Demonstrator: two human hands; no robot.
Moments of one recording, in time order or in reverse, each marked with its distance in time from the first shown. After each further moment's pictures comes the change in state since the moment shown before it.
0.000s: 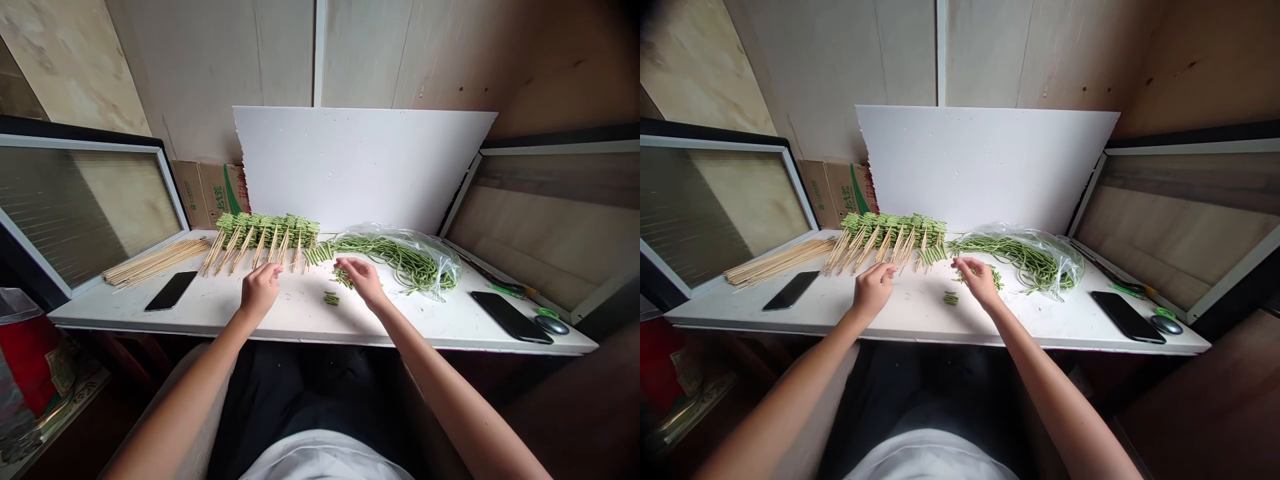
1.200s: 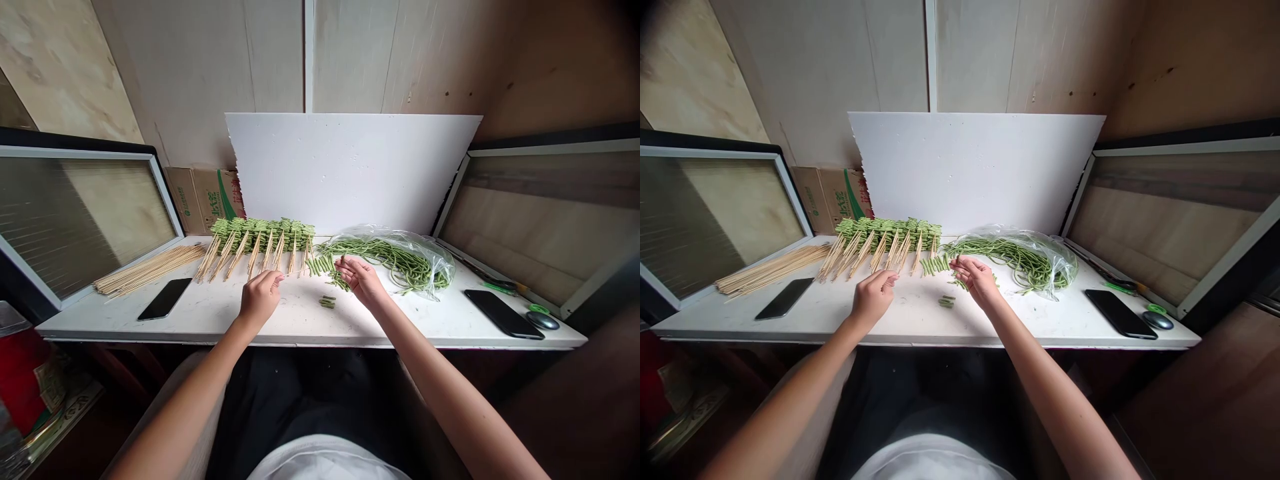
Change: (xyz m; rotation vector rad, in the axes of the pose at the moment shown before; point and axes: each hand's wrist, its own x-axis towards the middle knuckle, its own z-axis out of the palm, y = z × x) left_hand -0.001 0.009 0.003 -0.020 -0.031 0.088; right_hand 0.009 -0.002 -0.008 0.646 0.074 0.228
